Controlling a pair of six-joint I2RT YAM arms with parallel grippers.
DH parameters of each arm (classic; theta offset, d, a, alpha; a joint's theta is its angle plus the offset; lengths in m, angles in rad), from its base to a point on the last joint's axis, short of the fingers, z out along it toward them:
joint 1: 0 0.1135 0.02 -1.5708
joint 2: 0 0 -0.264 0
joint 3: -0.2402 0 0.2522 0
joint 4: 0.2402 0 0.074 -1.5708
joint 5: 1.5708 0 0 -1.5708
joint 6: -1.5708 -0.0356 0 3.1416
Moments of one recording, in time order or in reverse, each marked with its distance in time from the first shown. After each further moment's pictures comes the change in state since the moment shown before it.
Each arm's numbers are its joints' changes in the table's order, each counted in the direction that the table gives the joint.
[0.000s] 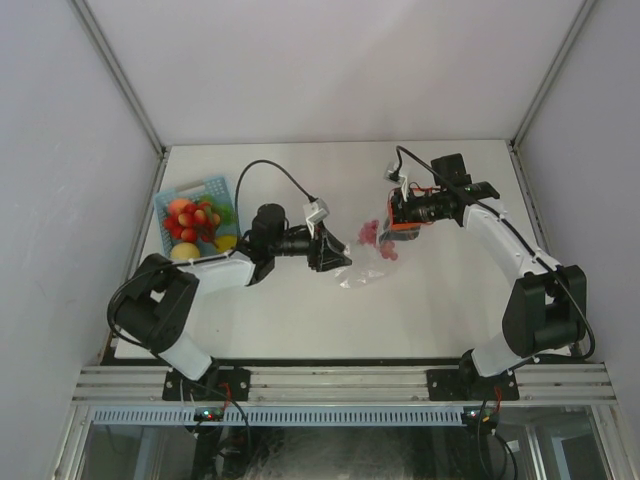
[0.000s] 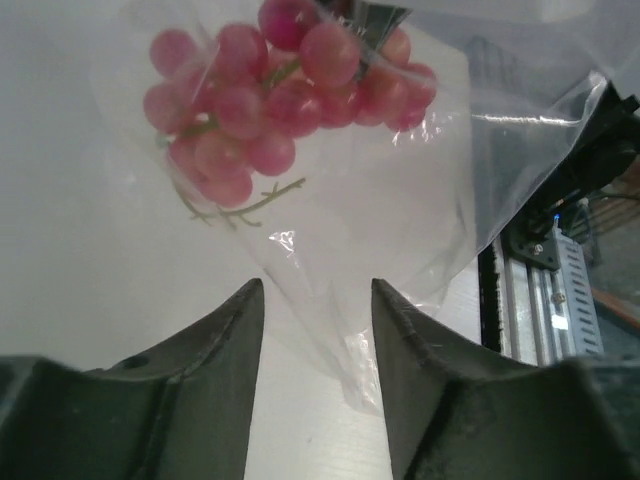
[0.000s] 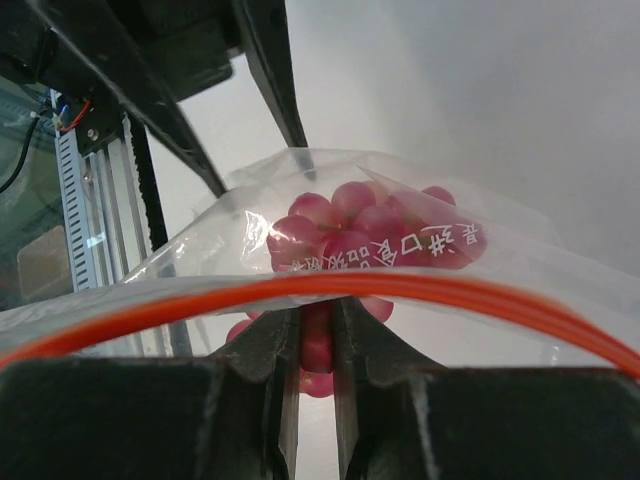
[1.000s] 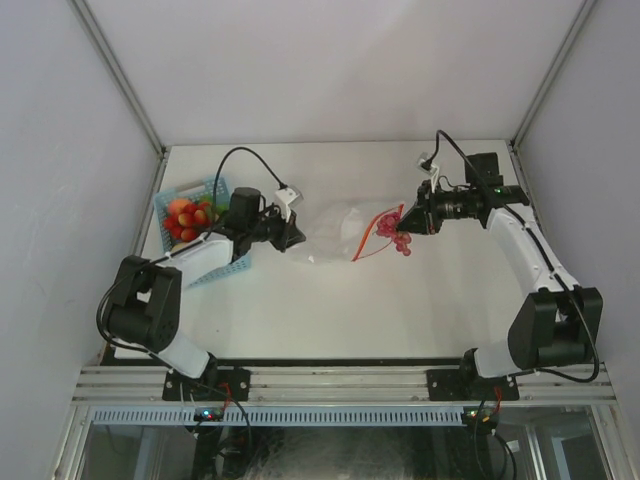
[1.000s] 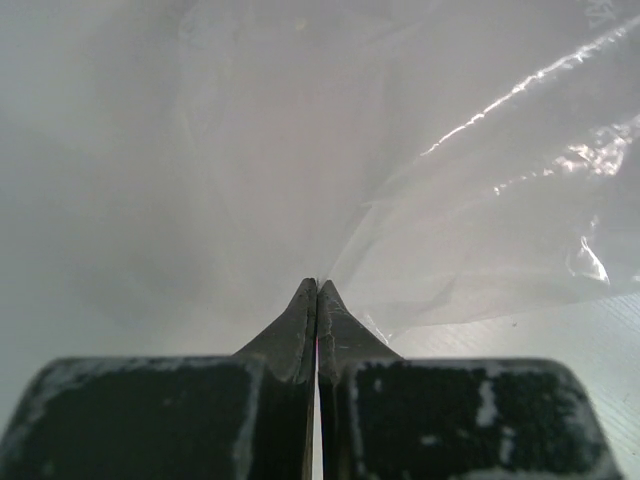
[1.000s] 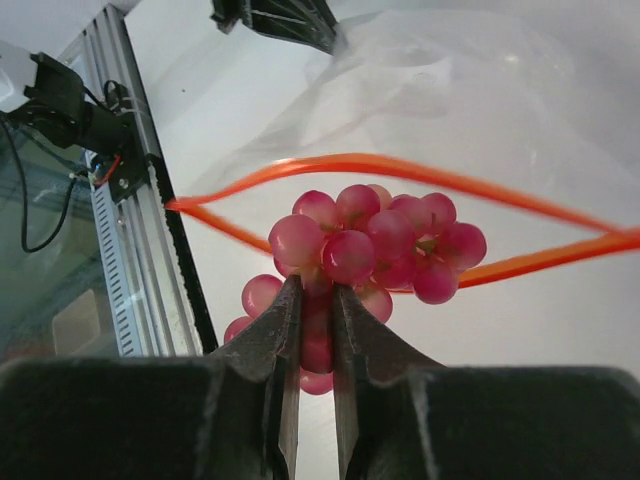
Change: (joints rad) left arm 0.217 -0.002 -0.125 0.539 -0.241 -0.358; right arm -0.139 -0.074 0.021 0.011 -0.064 -0.089
